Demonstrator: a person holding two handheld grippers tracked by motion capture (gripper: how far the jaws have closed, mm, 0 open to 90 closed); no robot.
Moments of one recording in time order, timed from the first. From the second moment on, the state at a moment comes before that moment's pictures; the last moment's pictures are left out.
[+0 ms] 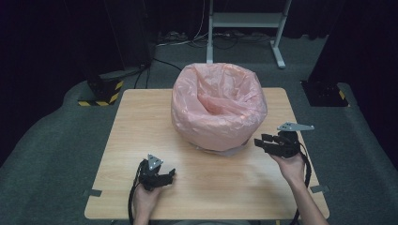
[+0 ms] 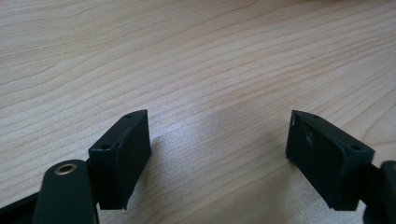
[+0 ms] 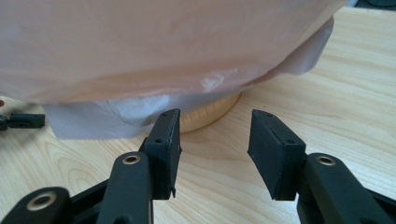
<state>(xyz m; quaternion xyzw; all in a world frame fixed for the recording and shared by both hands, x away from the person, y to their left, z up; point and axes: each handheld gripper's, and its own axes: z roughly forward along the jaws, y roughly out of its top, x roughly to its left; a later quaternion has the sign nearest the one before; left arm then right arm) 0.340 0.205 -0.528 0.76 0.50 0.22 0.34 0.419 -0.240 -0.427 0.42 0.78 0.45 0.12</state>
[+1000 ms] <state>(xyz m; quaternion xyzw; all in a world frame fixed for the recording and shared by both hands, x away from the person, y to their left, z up) 0.340 0.206 -0.528 0.76 0.50 0.22 0.34 0.433 -0.222 -0.485 0.44 0.80 0.39 0.14</state>
